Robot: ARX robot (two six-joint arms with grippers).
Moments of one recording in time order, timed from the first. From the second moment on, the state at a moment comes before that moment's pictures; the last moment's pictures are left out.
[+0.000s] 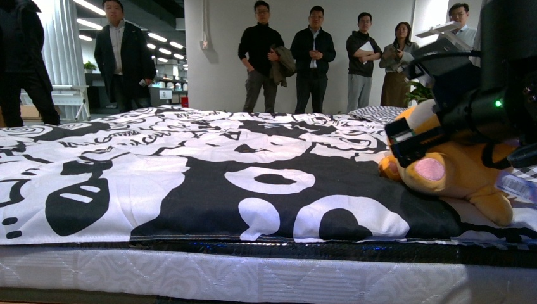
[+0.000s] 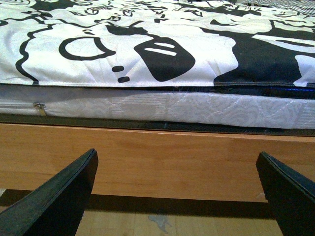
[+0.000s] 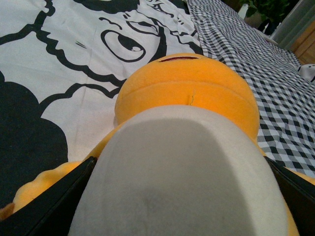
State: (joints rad) left arm 0.00 0.00 0.01 0.00 0.00 0.00; right arm 0.13 1.80 1.29 0.35 0.26 -0.40
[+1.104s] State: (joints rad) left arm 0.00 0.00 0.01 0.00 0.00 0.00; right arm 0.07 1.01 0.71 0.37 -0.18 0.14
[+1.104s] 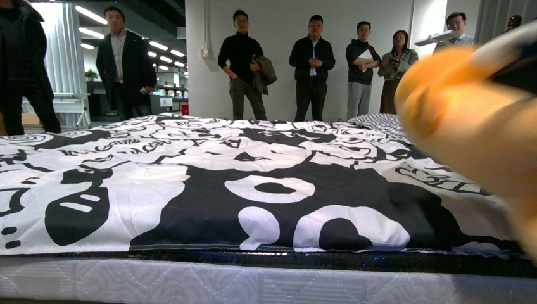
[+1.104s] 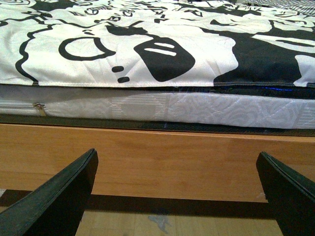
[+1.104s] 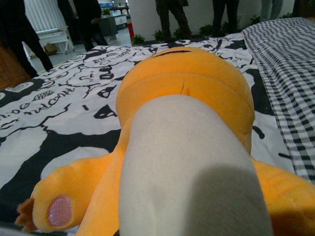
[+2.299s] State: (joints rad) left arm 0.00 0.00 0.01 0.00 0.00 0.00; right arm 0.27 0.12 0.04 0.25 0.05 0.10
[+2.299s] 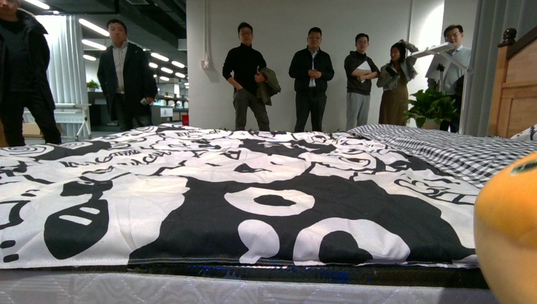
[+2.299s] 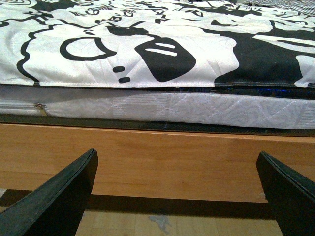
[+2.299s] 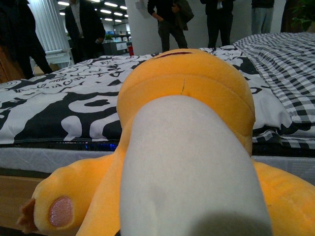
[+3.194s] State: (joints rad) left arm 0.00 0.00 0.01 0.00 0.00 0.00; right arm 0.27 0.12 0.04 0.25 0.05 0.09
